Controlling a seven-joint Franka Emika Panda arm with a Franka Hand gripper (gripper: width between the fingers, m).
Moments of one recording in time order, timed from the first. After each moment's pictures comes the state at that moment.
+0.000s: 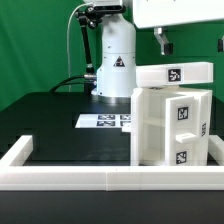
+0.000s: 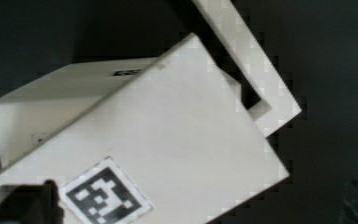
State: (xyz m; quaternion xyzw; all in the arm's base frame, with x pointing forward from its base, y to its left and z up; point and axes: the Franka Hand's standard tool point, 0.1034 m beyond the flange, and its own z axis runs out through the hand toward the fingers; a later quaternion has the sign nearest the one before) arm 0.574 0.089 0.193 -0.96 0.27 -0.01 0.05
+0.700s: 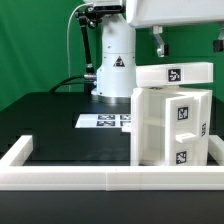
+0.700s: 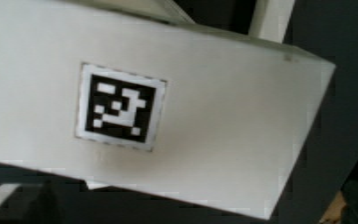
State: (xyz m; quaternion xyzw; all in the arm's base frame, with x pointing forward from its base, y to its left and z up) arm 0.578 0.084 0.191 -0.99 -0.14 -0.07 0.03
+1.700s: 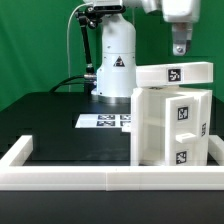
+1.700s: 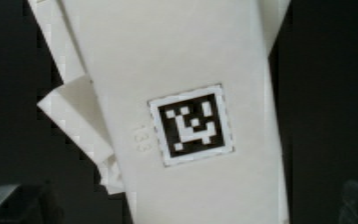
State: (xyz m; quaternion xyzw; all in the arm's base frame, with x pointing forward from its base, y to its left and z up) arm 0.565 0.072 0.196 -0.77 -0.64 0.01 0.00
